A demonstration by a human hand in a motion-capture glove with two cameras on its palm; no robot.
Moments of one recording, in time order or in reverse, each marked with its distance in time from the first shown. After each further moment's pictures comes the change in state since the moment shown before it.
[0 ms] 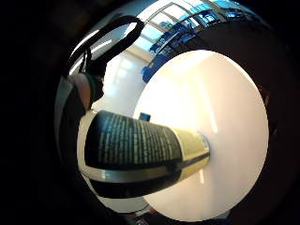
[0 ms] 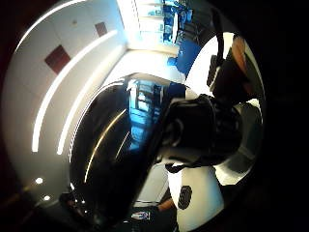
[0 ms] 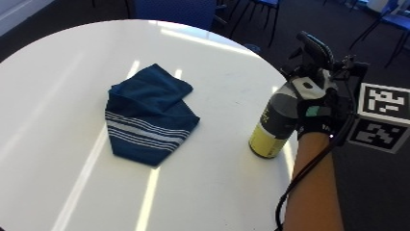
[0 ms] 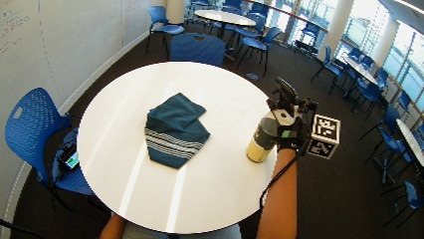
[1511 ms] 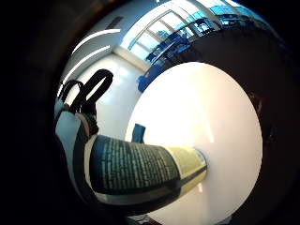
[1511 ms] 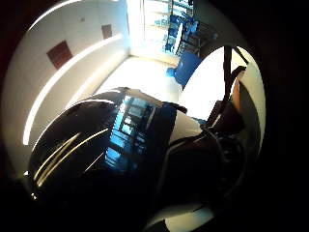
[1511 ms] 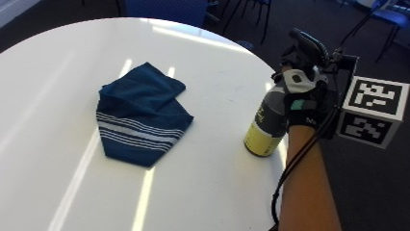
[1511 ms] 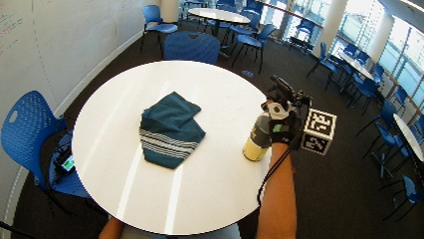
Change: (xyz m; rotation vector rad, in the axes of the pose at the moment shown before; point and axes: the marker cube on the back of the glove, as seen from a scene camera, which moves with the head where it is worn) arm -0.013 -0.003 0.018 0.116 0.082 -0.052
